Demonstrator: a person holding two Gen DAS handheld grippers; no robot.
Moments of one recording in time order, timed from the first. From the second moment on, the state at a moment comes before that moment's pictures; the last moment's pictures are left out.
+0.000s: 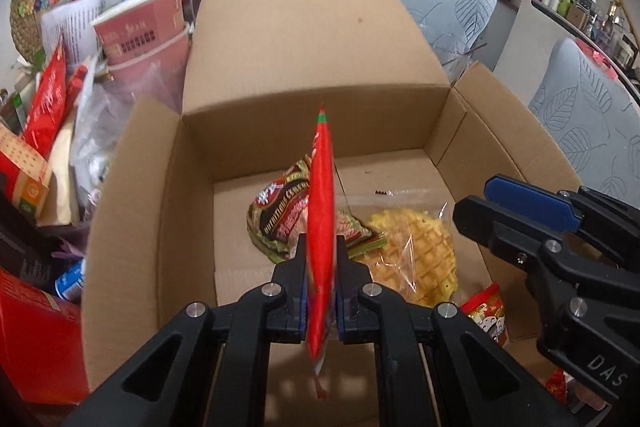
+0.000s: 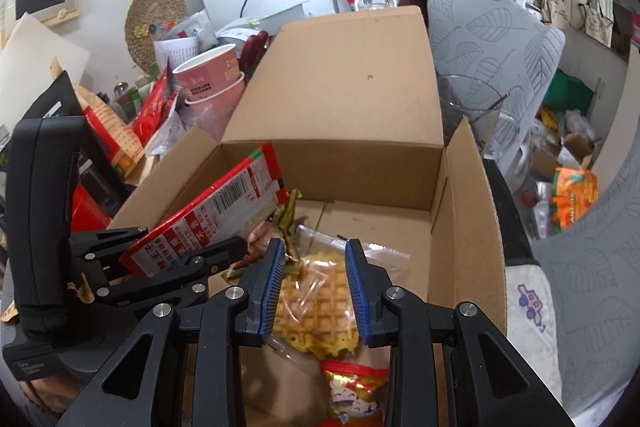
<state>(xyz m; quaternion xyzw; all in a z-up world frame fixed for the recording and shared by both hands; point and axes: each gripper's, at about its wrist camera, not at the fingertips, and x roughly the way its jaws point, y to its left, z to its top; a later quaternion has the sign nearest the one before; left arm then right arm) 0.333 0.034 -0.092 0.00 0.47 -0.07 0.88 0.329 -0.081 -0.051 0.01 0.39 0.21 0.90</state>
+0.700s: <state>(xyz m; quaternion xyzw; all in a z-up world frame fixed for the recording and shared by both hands) 0.320 0.032 -0.077 0.01 0.47 -0.04 0.88 0.322 -0.089 -0.041 0.01 0.39 0.19 0.90</state>
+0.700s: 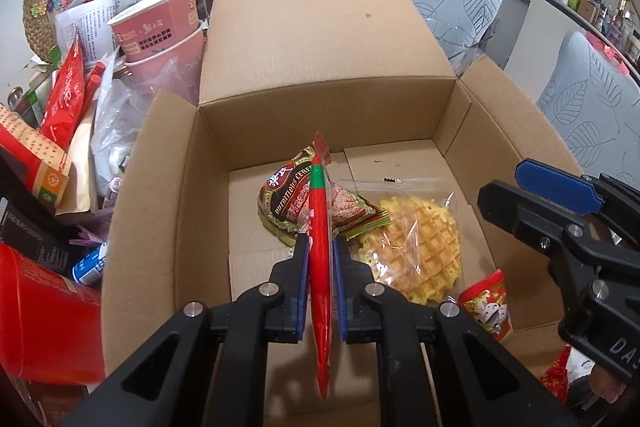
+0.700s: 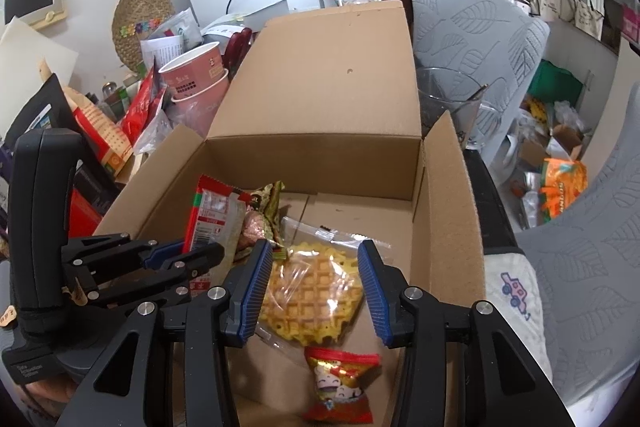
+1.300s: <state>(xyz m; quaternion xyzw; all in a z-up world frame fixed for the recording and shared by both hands) 0.269 0.035 -0.003 0.02 0.42 -0.03 0.91 0.270 -0.096 0.020 0.01 0.34 0.19 0.92</state>
